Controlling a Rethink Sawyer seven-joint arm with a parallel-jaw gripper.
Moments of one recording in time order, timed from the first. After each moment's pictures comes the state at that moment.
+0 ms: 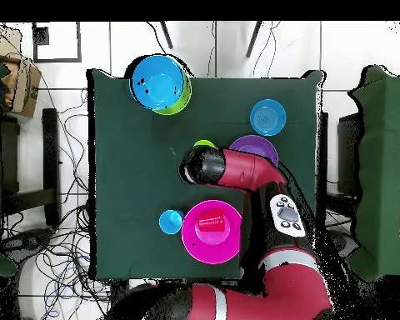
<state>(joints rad) -0.31 -0.52 0.06 1.58 -0.10 0.53 2.57</state>
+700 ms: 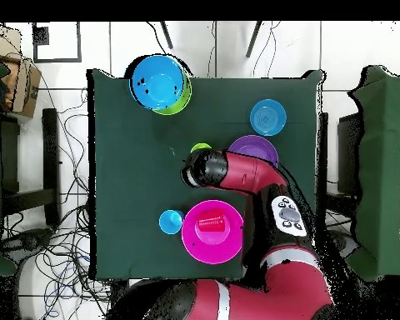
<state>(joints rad) -0.32 -0.49 0.05 1.59 -0.10 0.54 2.57</state>
